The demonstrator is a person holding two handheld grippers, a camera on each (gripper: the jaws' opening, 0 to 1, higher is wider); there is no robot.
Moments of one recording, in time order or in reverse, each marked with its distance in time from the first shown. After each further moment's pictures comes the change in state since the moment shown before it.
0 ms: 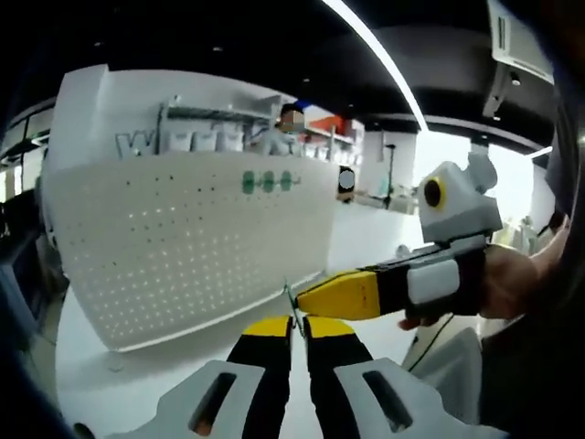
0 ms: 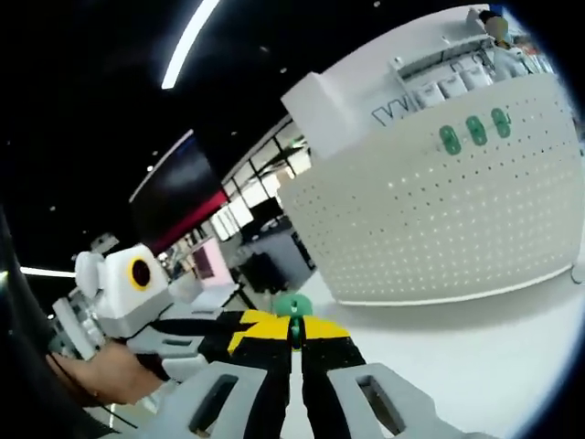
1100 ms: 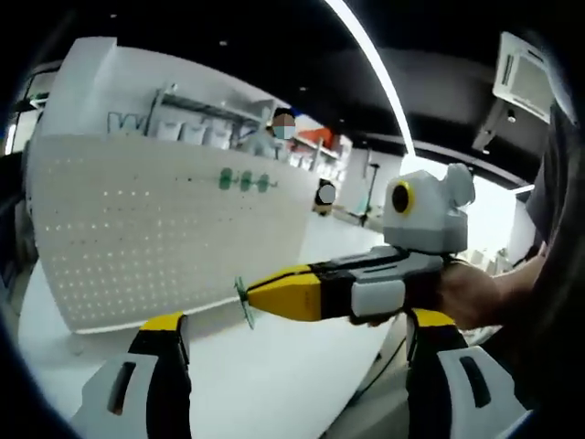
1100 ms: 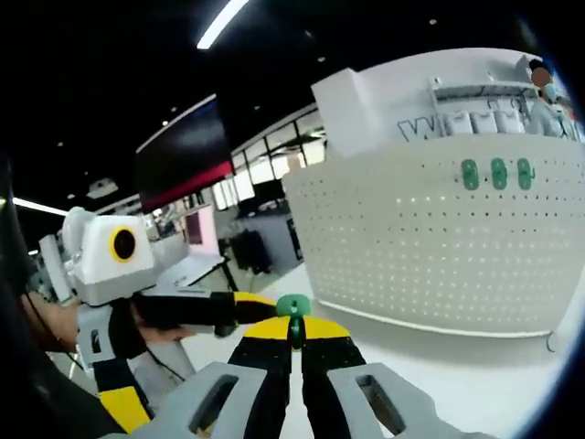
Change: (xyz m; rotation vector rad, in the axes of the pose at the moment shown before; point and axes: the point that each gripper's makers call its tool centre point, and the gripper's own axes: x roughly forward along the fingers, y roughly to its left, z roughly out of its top) left arm 0.006 -0.033 0.001 -0.127 -0.050 -0.134; right arm 0.003 -0.017 0.001 -0.228 0.070 -0.014
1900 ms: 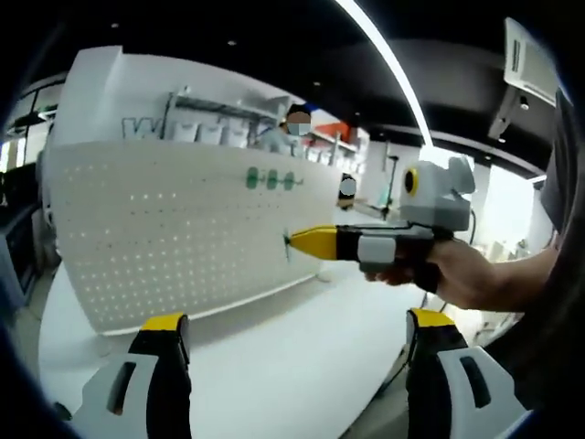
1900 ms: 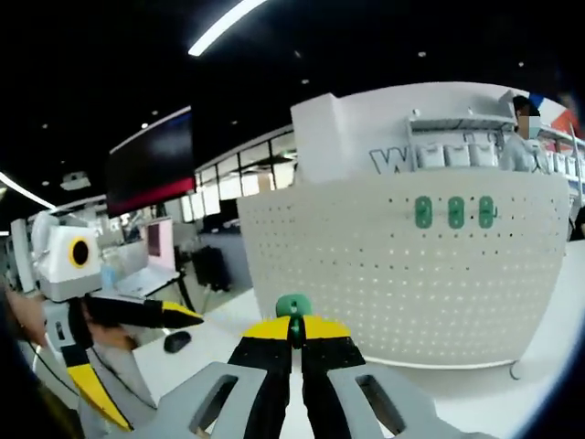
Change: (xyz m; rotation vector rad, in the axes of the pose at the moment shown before) left arm -0.014 0.035 0.003 0.031 0.018 0.136; right arm -0.006 -0.074 0.032 -0.078 -0.112 -0.207
